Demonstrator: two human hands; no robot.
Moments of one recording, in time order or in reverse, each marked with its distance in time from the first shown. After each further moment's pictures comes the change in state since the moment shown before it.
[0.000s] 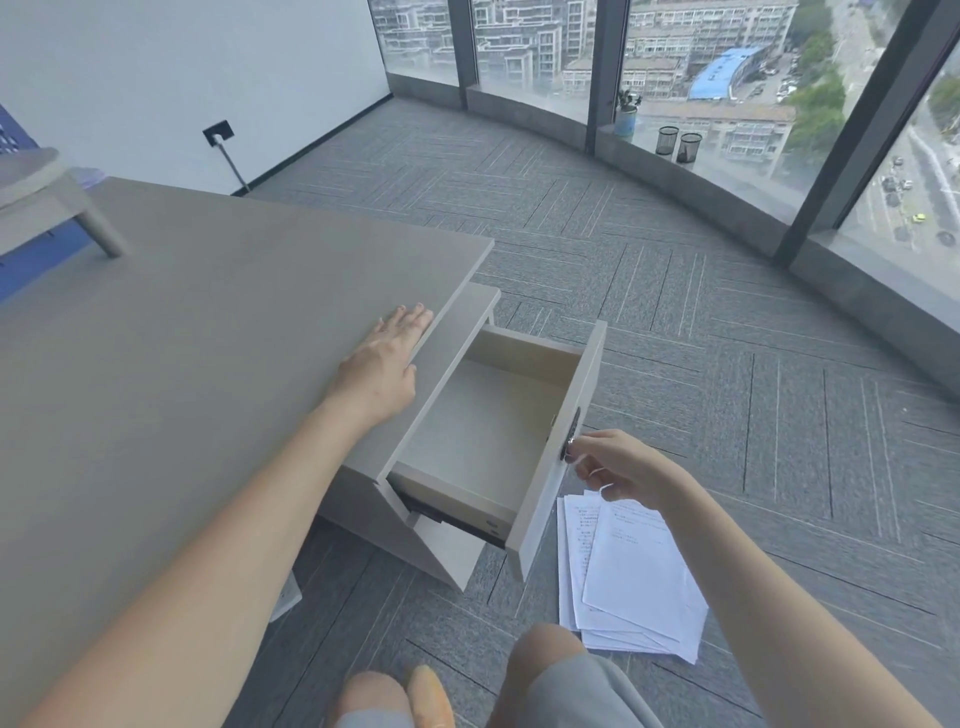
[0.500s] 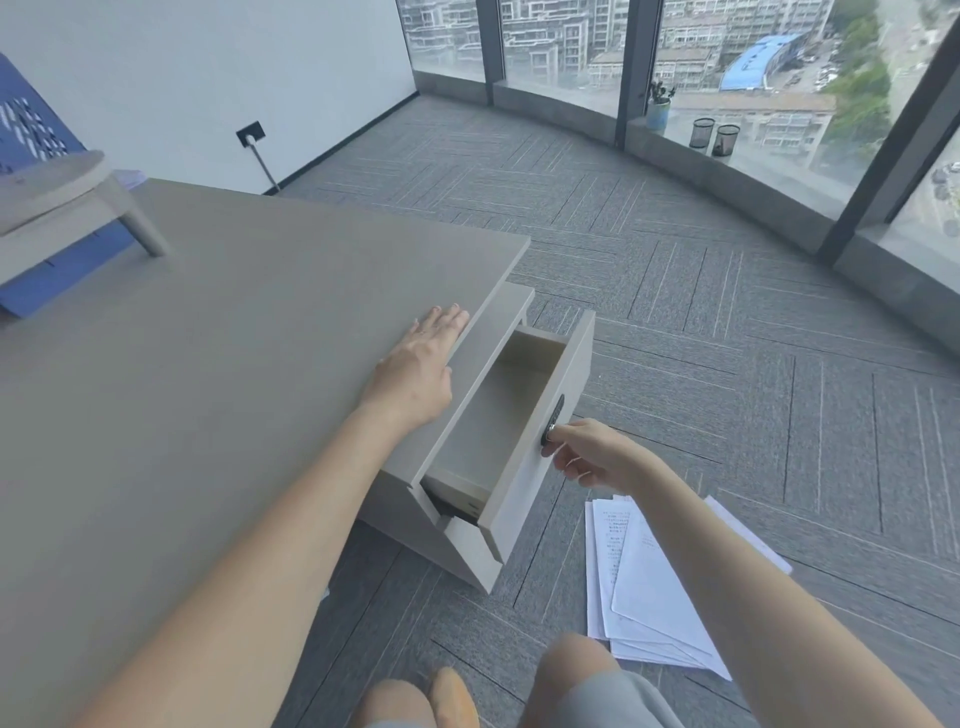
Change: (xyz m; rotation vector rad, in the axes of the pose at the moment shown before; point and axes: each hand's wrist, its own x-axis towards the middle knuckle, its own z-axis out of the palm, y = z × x) left_hand -0.003 0.005 -0.004 -0.009 0.013 0.001; right_hand 0.037 -0.035 0.055 -0.017 -0.062 -0.022
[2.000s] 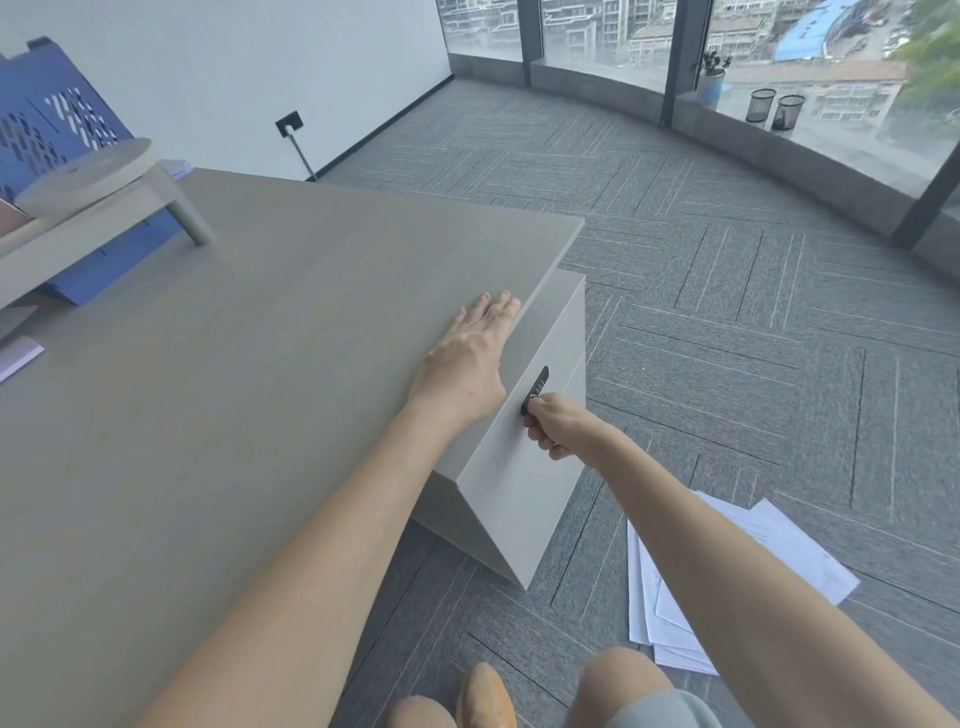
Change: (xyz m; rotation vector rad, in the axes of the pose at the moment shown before) left_hand 0.000 0.002 0.004 0.027 0.009 -0.005; right_hand 0.053 -0.046 0.073 -0.089 -0.015 -0.060
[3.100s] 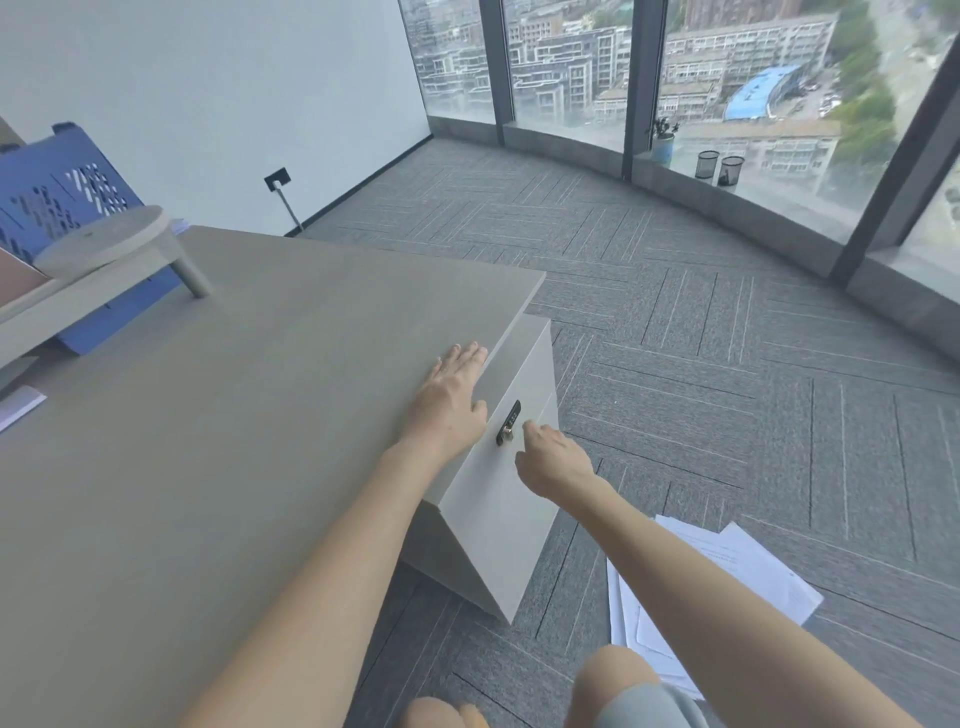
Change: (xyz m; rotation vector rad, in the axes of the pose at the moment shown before) left_hand -0.011 0.017 -0.011 -0.122 -0.031 -0.115; right_hand -0.052 0.007 0.000 -0.788 0.376 -0.224
